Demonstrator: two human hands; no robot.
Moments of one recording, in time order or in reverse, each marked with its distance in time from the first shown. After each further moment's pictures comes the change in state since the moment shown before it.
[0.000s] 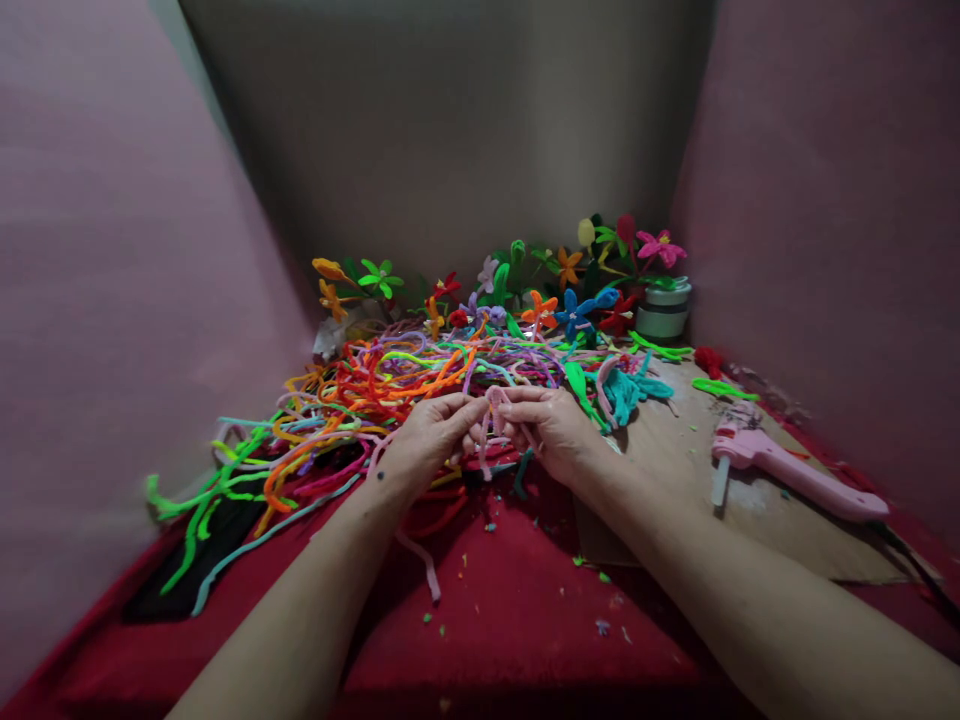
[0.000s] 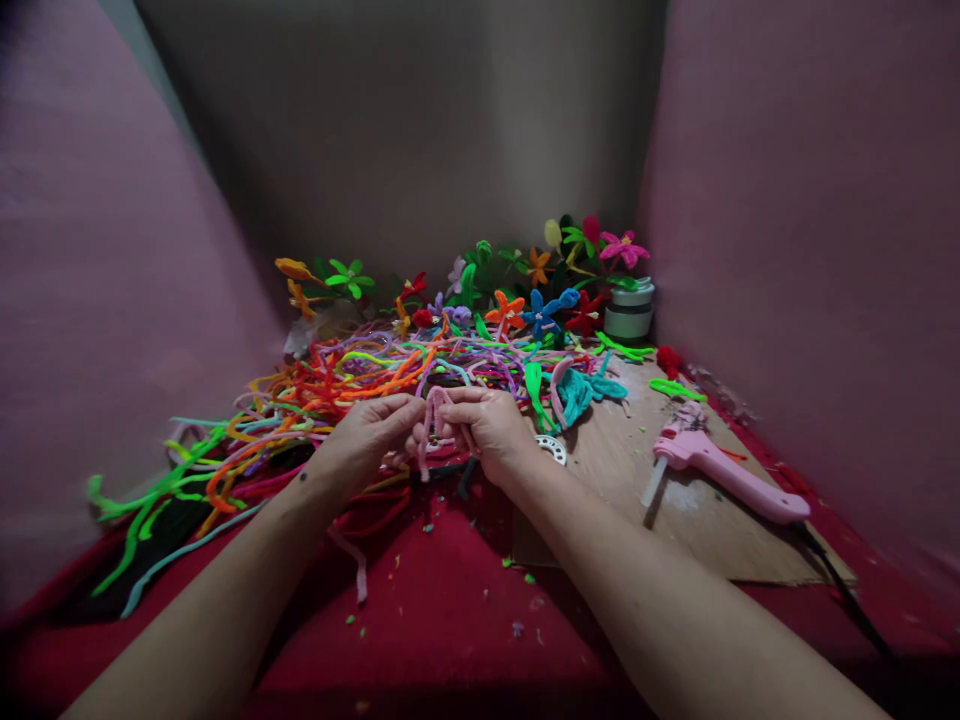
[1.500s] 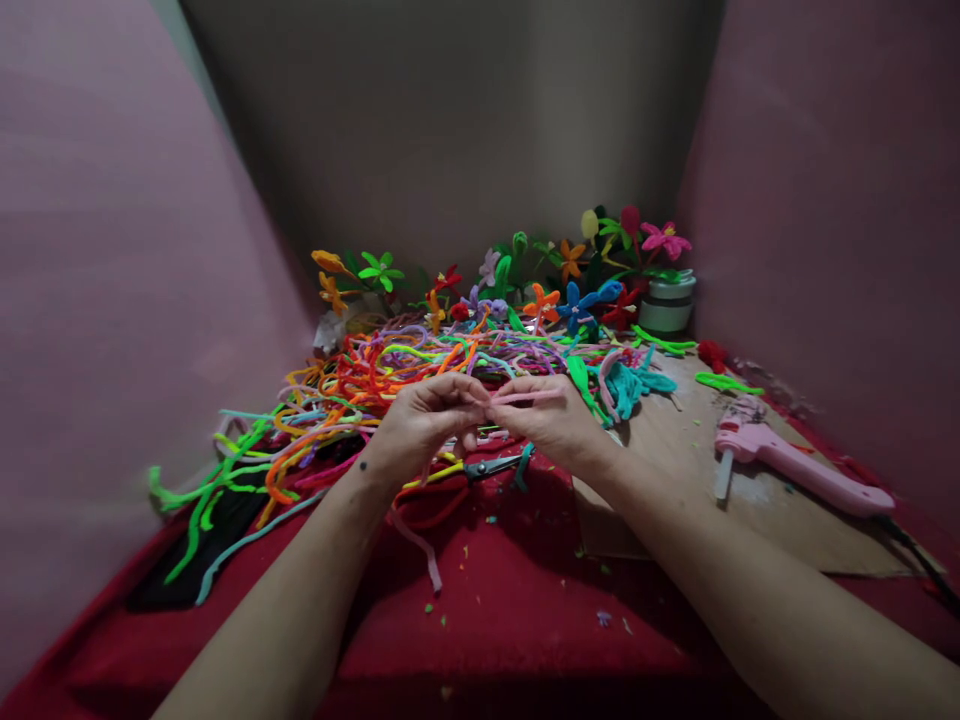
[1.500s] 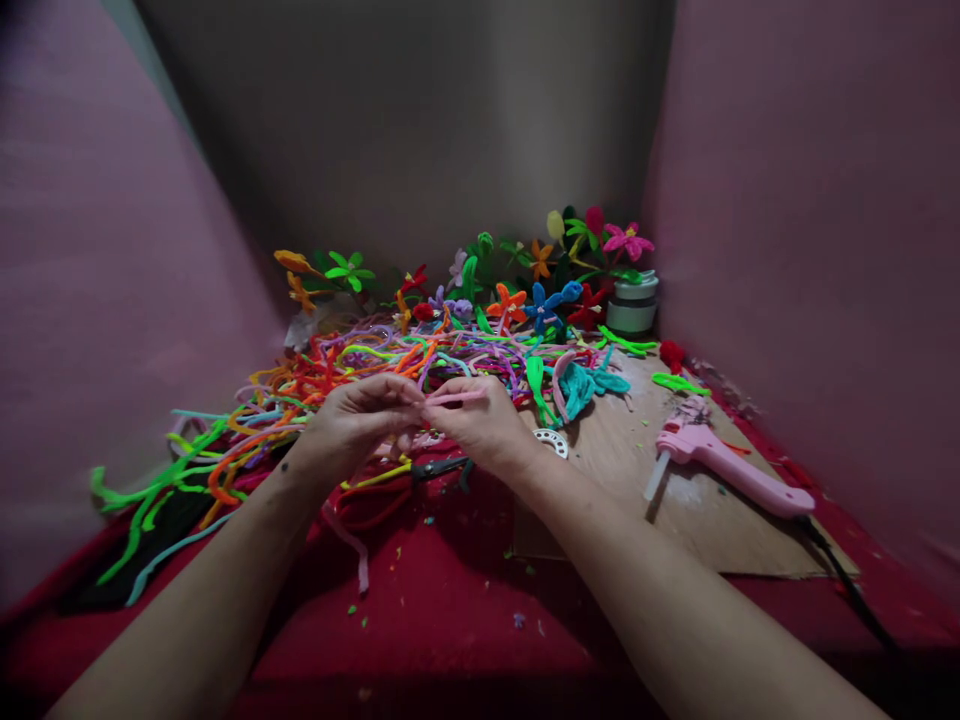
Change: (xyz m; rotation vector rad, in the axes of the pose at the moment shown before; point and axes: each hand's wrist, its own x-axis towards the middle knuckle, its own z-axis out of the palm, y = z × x) left_hand -0.008 0.010 -0.009 -0.089 -0.074 0.125; right_hand -0.010 -0.015 0.008 -0.520 0.010 -0.215
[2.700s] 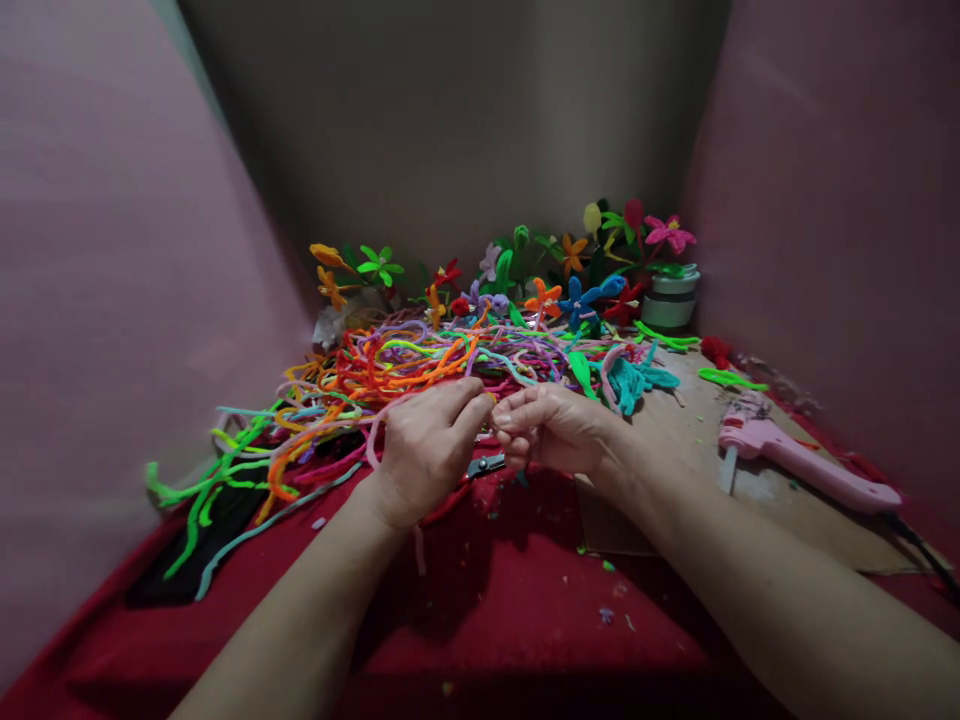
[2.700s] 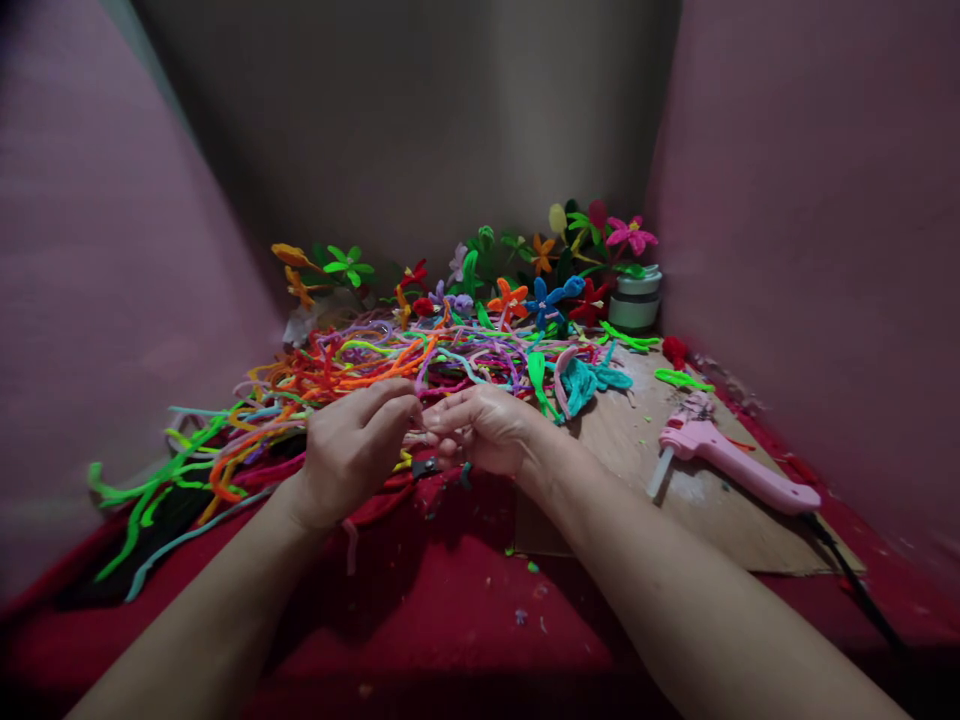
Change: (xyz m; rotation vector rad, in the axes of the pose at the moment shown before) left_hand -0.013 -0.006 0.008 1.412 0.251 0.952; right_hand 0.001 0.005 -0.011 0.595 -0.433 0.532
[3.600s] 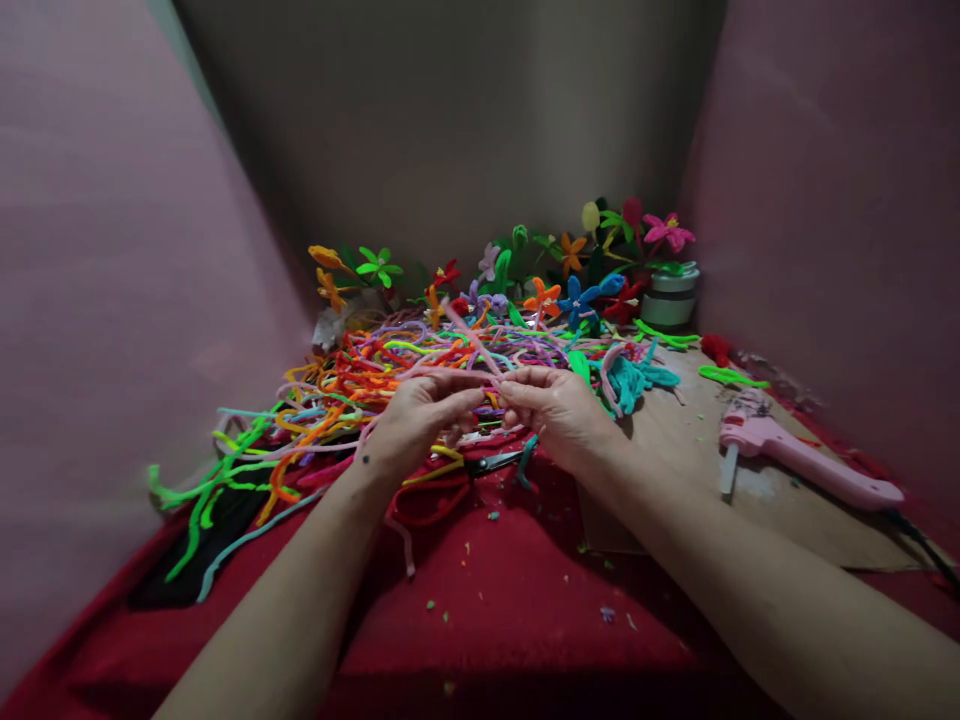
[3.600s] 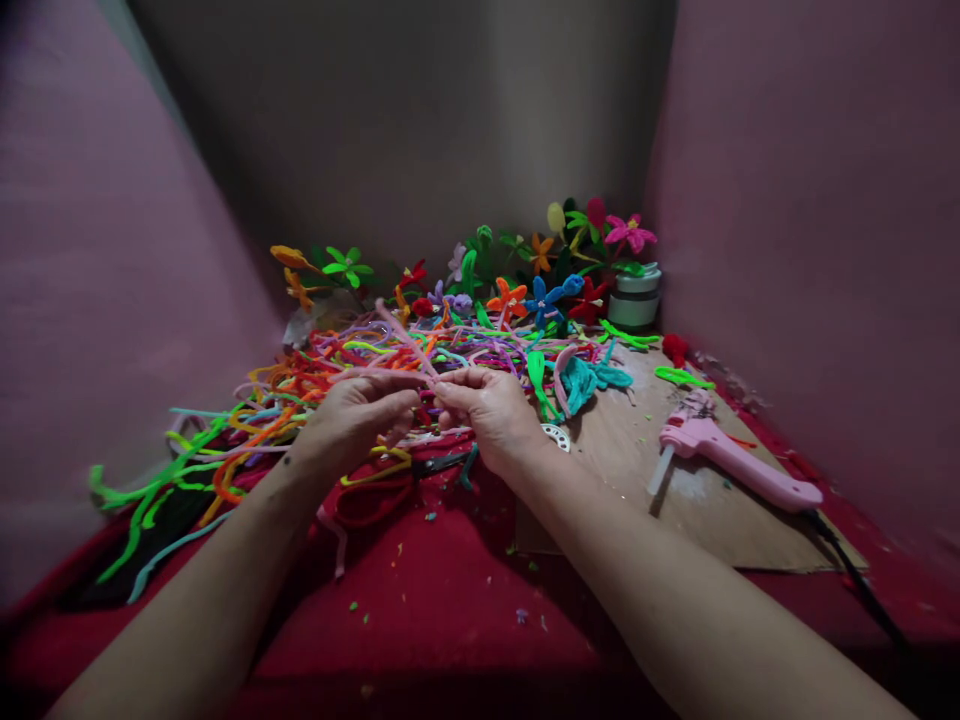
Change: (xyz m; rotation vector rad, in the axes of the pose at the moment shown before) left_hand 0.007 -0.022 0.013 -1.306 -0.227 -1.055; right_hand 0.013 0.010 0.003 -0.048 0.325 -0.493
